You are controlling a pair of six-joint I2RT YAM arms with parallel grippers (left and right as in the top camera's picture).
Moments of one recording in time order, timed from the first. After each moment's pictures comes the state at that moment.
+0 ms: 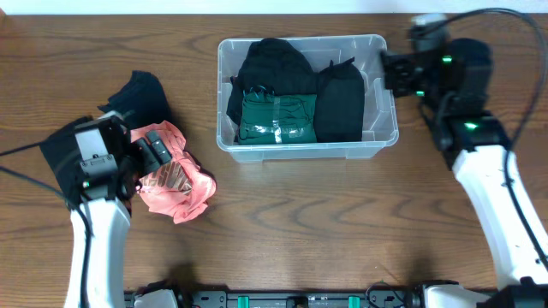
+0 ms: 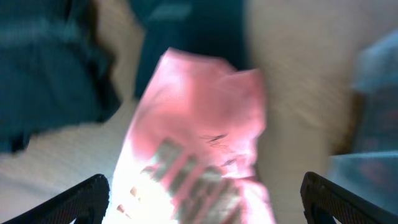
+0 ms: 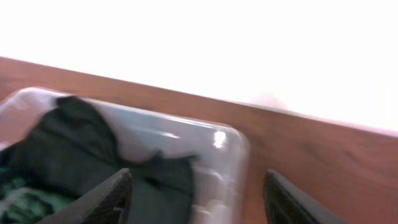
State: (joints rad) left arm 0.27 1.22 0.80 -0.54 0.07 -0.29; right arm 0.06 1.42 1.15 -0.17 -0.19 0.00
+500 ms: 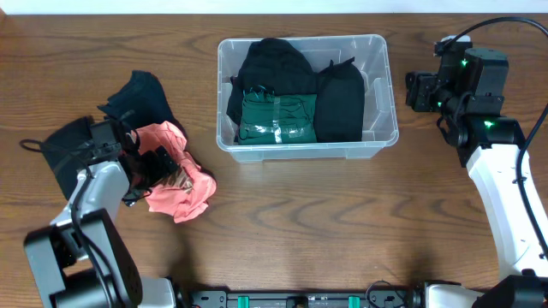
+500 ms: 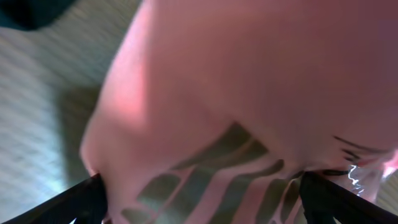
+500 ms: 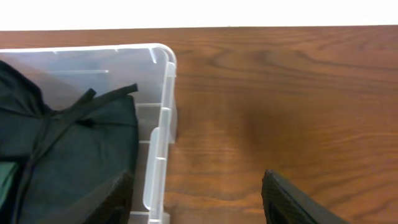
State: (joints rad) left arm 0.31 1.61 0.80 -0.51 0.15 -0.33; right arm -0.03 1.44 1.15 -0.38 -0.09 0.04
